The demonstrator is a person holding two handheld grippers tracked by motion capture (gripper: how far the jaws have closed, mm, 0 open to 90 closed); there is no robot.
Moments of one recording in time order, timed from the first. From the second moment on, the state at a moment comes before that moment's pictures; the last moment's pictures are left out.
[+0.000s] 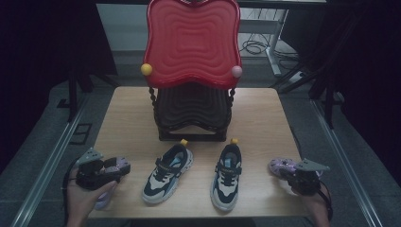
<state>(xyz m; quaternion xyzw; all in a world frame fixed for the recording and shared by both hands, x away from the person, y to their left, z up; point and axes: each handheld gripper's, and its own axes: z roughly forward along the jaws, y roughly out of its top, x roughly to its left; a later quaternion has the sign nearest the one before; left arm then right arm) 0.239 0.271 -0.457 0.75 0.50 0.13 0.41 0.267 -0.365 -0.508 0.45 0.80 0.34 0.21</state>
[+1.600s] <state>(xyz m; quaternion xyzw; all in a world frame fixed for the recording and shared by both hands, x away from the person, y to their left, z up) 0.236 0.273 -0.456 0.74 0.51 0.14 0.41 0.264 -0.494 -0.494 0.56 0.67 0.41 0.26</state>
